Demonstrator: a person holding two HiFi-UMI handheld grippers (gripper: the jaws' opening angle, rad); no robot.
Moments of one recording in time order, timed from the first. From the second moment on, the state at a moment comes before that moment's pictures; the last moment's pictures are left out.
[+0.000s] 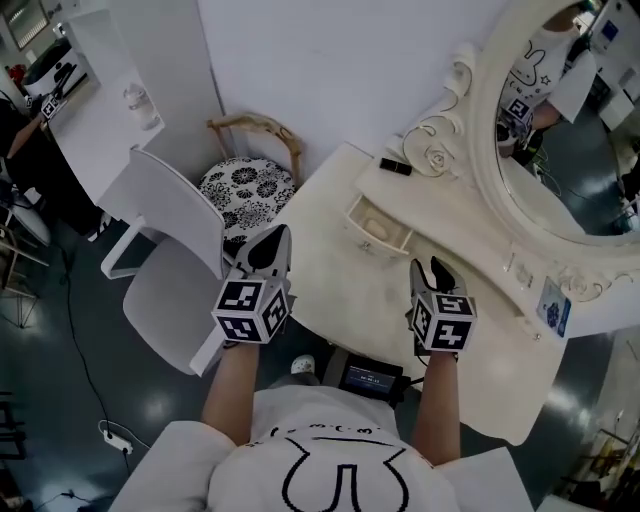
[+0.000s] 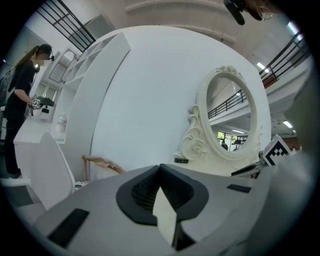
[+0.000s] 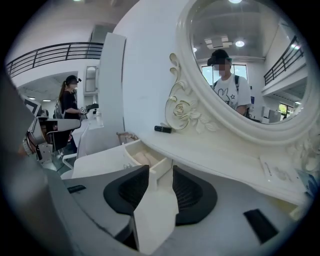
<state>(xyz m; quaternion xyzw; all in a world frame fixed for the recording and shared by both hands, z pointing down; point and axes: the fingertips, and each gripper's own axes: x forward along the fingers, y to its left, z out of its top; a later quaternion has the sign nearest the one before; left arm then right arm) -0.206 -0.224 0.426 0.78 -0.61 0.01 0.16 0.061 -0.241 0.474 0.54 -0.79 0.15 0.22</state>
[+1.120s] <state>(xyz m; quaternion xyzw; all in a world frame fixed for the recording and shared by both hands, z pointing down) -0.091 -0.259 0.461 0.84 -0.50 0.07 0.17 0.184 -0.200 0.528 0.65 -0.69 0.23 0.22</state>
